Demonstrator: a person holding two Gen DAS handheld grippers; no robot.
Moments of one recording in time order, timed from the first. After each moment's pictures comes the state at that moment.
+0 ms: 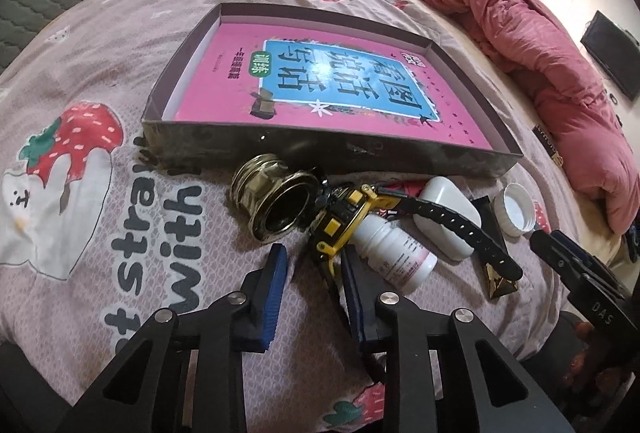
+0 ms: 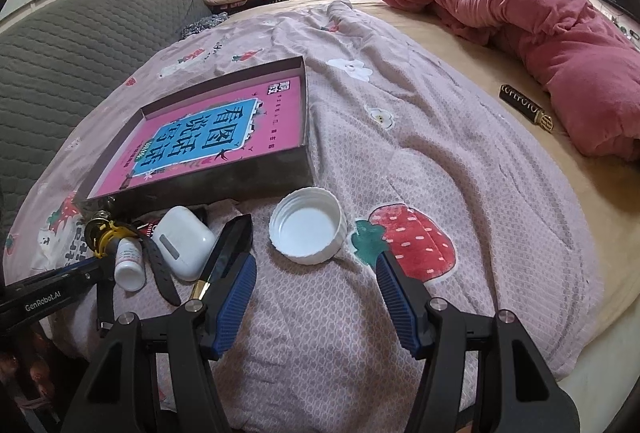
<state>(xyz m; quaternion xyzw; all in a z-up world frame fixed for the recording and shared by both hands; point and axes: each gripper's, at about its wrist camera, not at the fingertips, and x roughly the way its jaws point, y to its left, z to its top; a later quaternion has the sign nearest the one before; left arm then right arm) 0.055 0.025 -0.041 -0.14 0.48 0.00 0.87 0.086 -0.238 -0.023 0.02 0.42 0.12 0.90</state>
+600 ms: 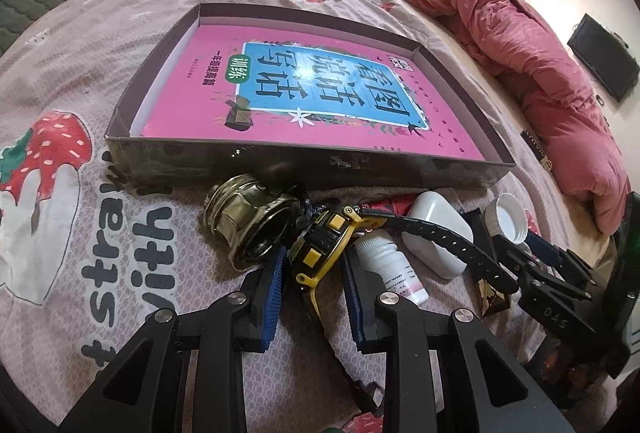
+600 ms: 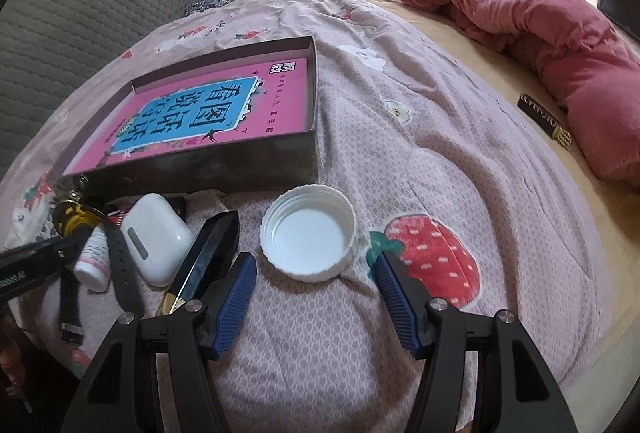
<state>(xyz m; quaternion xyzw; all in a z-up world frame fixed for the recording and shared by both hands) 0.073 0.025 -0.048 -0.16 0.47 -0.03 0.87 0.108 -0.217 -0.046 -0.03 0.42 0.11 0.90</state>
